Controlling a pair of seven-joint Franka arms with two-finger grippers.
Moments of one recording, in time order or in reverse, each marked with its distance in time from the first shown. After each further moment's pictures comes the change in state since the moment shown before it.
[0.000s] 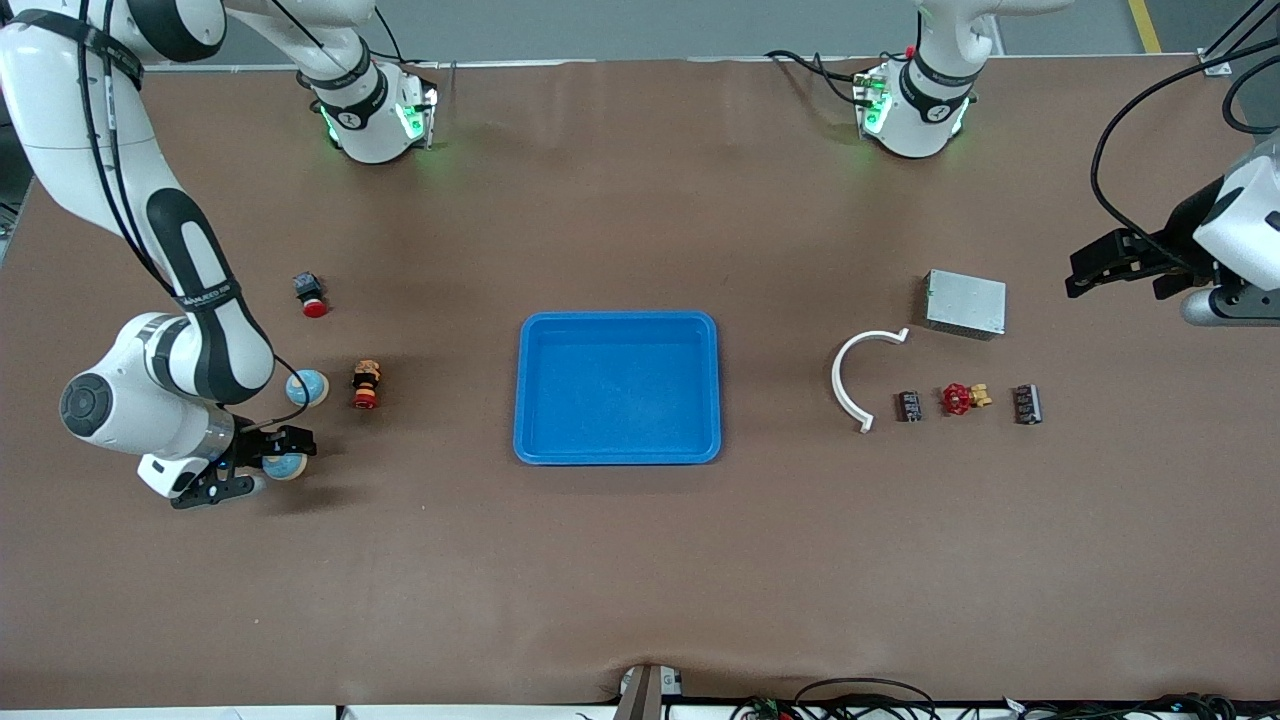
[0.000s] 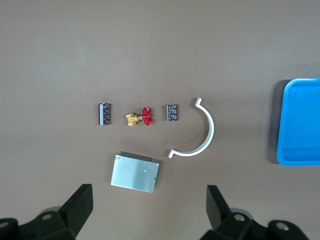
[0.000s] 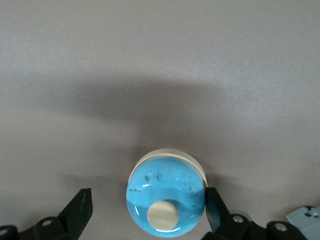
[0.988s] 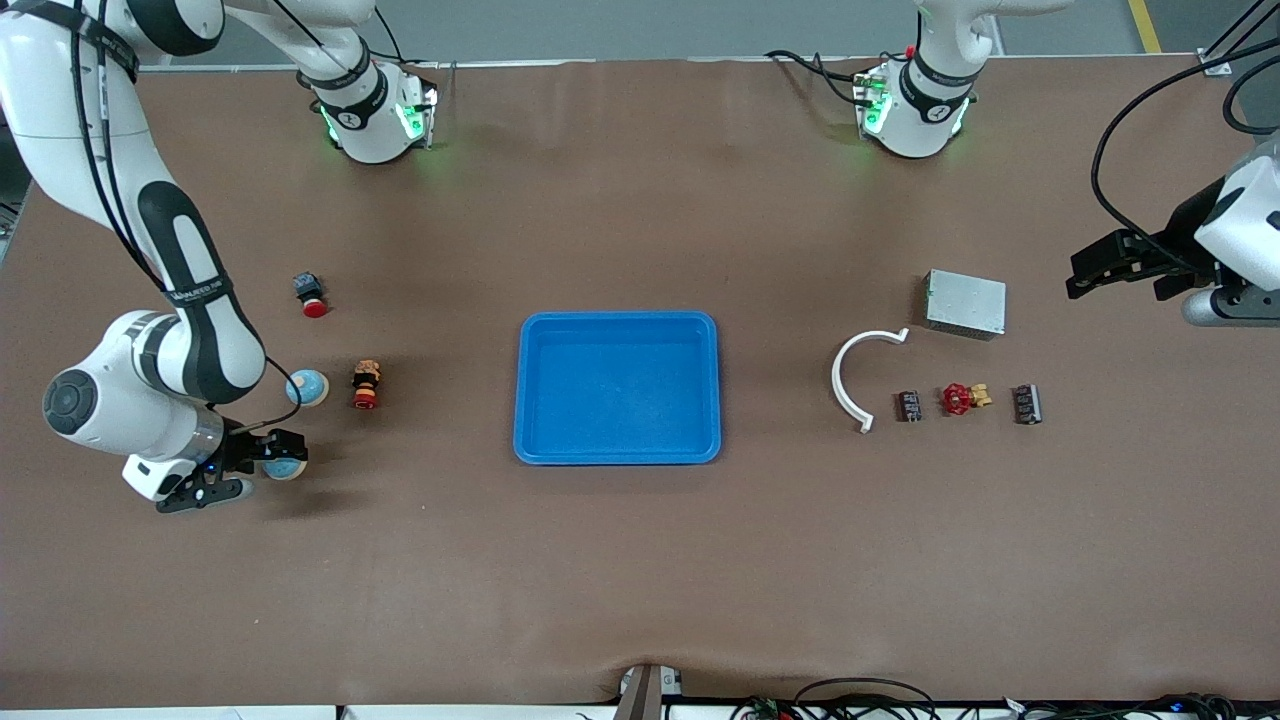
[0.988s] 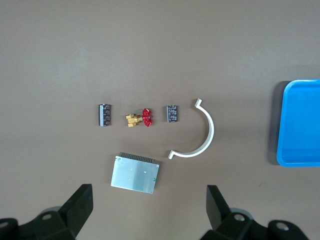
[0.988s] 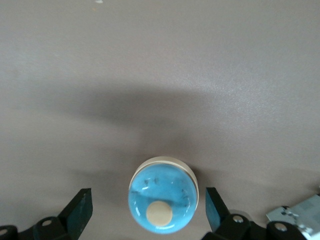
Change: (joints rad) left arm 0.000 0.000 0.000 0.000 0.000 0.005 0.000; right arm 0.002 -0.037 -0.001 0.023 0.000 -0.033 0.000
